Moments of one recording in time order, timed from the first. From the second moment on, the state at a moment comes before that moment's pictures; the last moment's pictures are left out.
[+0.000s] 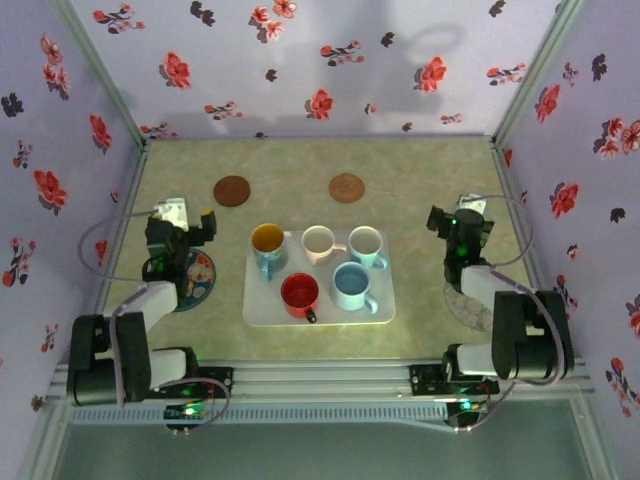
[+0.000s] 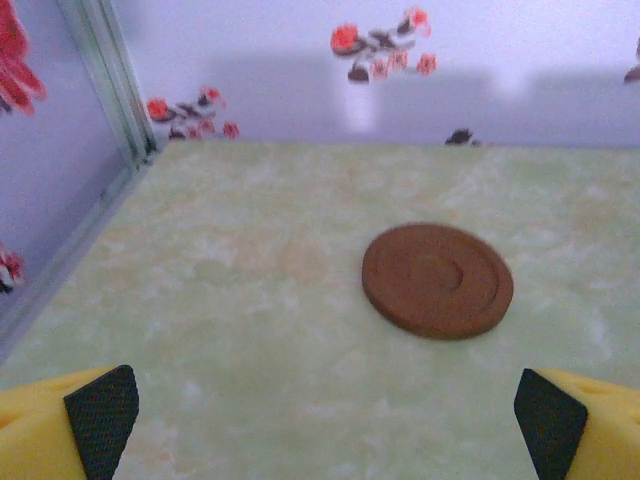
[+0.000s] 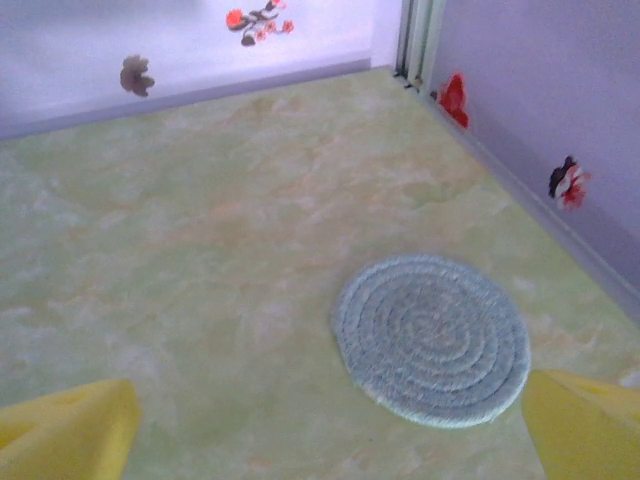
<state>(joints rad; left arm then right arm) 0.01 1.22 0.40 0.57 -0.04 0.01 0.02 1.33 0.49 0.43 0.28 0.15</state>
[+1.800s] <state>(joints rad) -0.04 1.63 1.45 -0.80 0.08 -0.31 0.18 1.27 1.02 -0.38 -0.28 0.27</state>
